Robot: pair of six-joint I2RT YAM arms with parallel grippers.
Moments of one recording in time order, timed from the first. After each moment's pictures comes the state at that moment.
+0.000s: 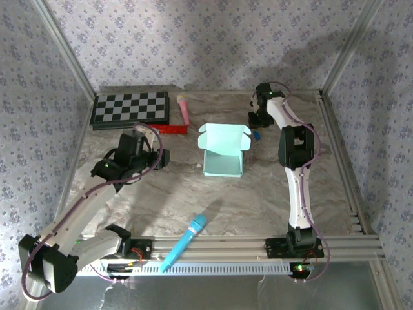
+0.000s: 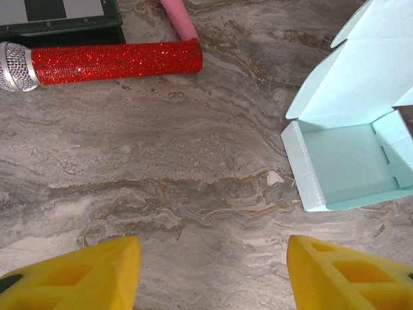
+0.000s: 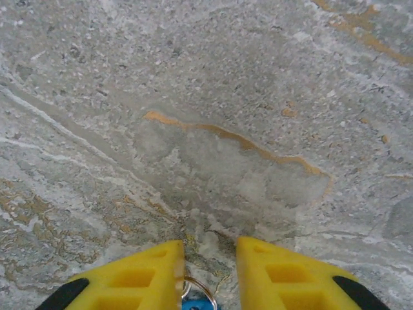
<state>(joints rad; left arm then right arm) -0.46 1.02 0.89 -0.59 0.01 -0.27 0.15 2.48 2.18 -1.00 -0.05 -0.02</state>
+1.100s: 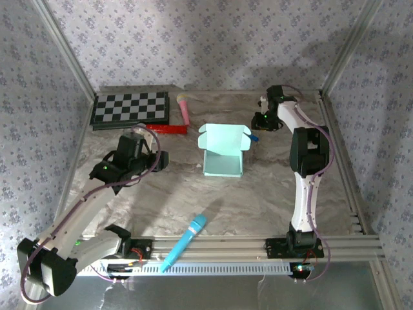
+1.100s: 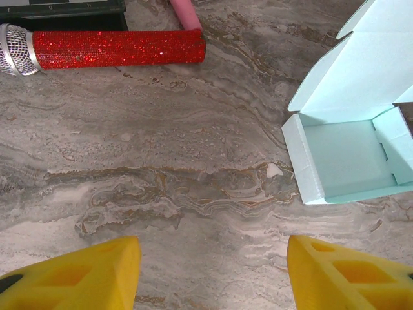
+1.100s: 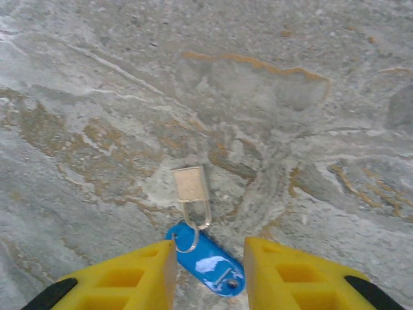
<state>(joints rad) -0.46 0.99 0.88 -0.61 0.01 -0.30 0.09 2.22 1.83 -0.82 -0.26 0.11</state>
